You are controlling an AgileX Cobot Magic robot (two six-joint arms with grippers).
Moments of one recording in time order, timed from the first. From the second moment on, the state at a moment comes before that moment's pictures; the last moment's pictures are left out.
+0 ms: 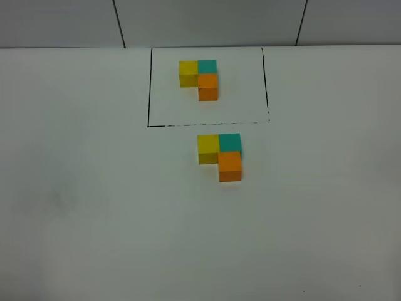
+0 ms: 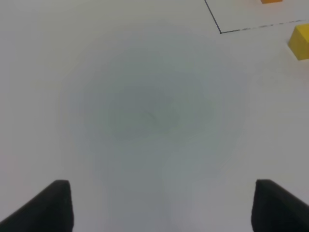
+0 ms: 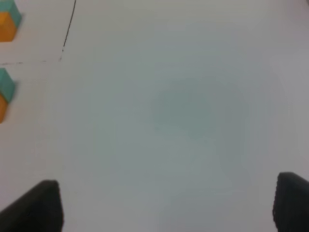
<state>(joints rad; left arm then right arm) -0.07 -0.01 -0.51 -0.08 1.06 0.10 0.01 0.01 -0.50 -0.04 1.07 0.03</state>
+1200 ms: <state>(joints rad) -0.07 -0.01 -0.51 -0.08 1.06 0.10 0.01 0.01 -0.50 -0.02 1.07 0.00</state>
